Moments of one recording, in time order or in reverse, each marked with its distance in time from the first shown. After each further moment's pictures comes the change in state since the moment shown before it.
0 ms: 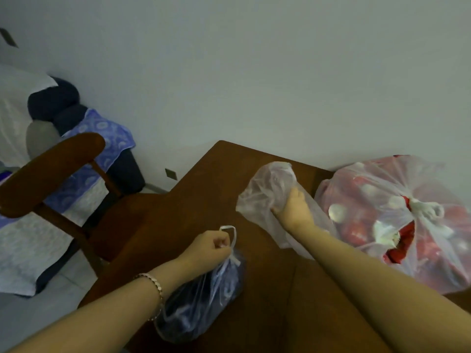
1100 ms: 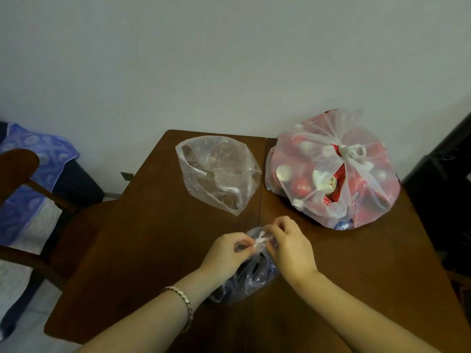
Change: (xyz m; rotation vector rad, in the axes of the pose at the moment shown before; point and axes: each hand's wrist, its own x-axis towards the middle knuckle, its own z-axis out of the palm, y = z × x) left_hand -0.018 0.039 0.115 0.087 -0.124 0.176; right_hand -0.145 0.116 0.004 -0.188 0.318 -0.395
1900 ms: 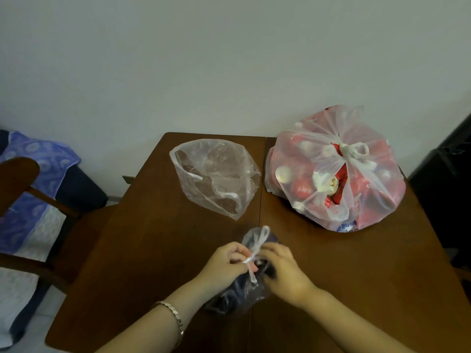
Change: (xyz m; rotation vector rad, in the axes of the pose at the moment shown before) left_hand 0.004 -0.002 0.004 -0.316 -0.158 -0.243; right_hand -0.011 0.020 0.017 0.360 -0.508 0.178
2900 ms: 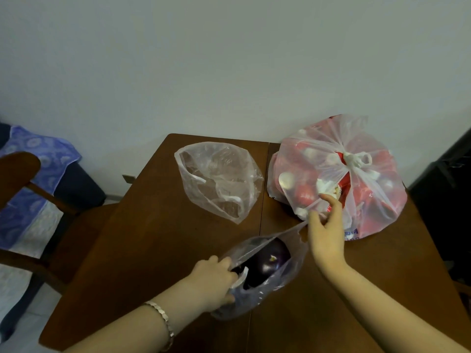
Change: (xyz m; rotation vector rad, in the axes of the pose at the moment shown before) left_hand -0.017 0.013 -0.020 1.574 -0.329 0.110; right_hand 0.013 -0.027 -0.069 0.654 0.783 0.184
